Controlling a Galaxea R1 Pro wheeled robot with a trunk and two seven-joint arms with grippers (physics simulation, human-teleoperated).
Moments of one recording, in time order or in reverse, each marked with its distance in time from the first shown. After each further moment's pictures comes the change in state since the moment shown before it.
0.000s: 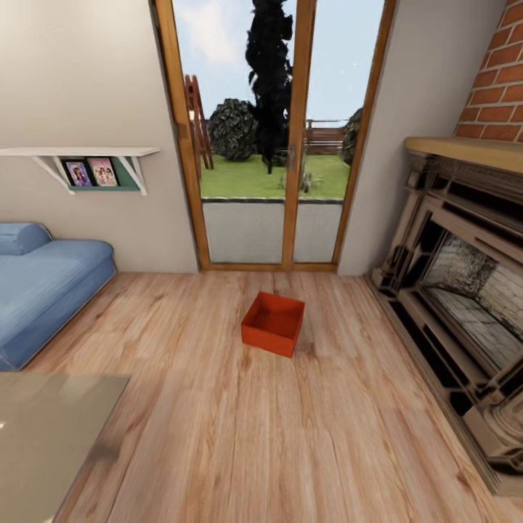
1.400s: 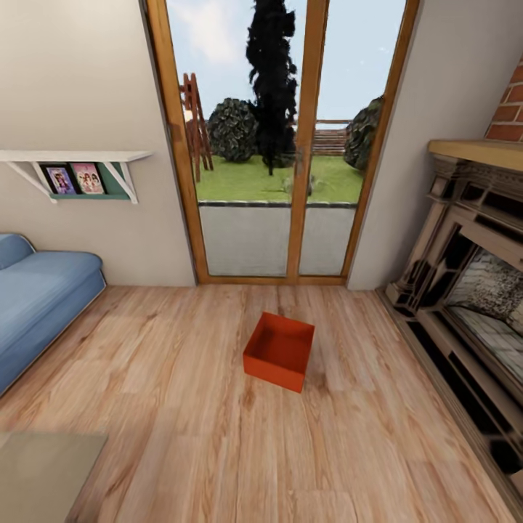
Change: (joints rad) left arm 0.000 0.003 0.000 0.000 0.000 -0.009 0.000; right arm 0.000 0.000 0.000 0.000 0.000 0.000 0.000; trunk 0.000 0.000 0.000
